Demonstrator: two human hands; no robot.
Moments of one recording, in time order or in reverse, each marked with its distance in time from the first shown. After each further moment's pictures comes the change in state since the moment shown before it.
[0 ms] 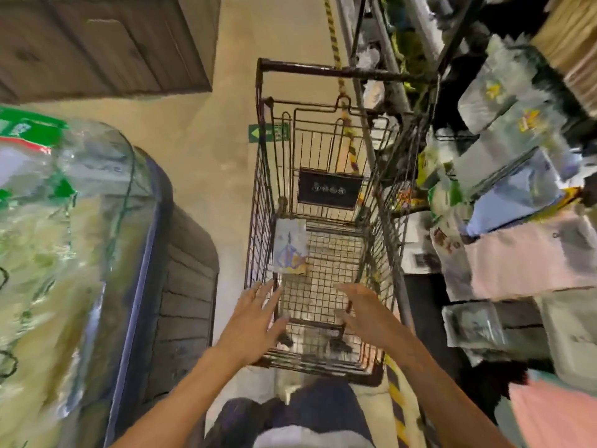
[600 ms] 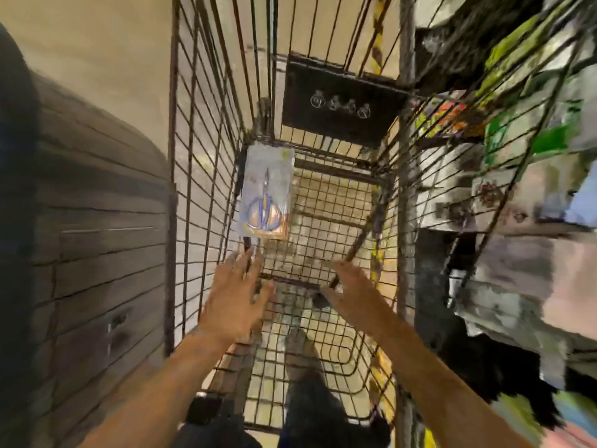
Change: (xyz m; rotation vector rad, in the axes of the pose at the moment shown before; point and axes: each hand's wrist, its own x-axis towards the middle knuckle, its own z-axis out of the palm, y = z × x) left_hand 0.199 -0.052 0.118 -0.147 -0.170 -0.214; right_hand 0.201 0.109 0.079 0.117 -0.231 0.236
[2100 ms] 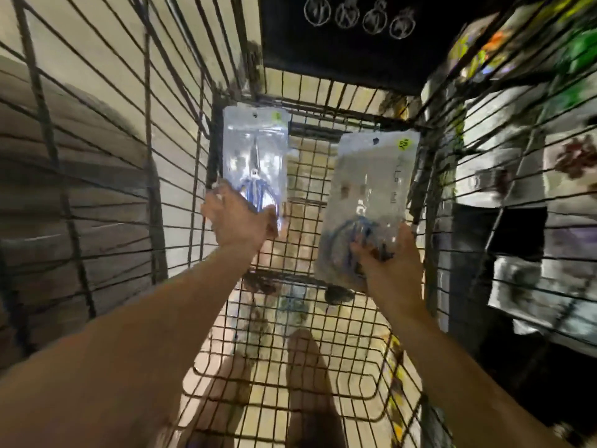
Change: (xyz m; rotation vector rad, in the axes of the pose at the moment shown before) left_hand 0.202 0.004 0.032 -0.393 0.351 -0.483; right_hand 0.102 0.045 0.017 0.704 0.576 0.146
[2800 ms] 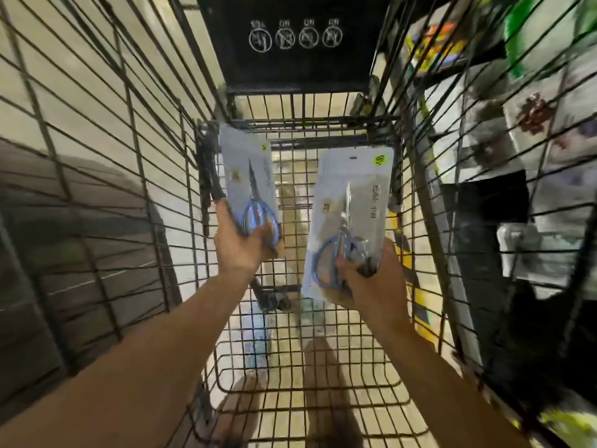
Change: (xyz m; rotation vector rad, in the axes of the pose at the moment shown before) left_hand -0.026 -0.019 -0.011 -0.536 -0.116 0.203; right_hand -0.060 0.010 0.012 0.259 0.079 0.054
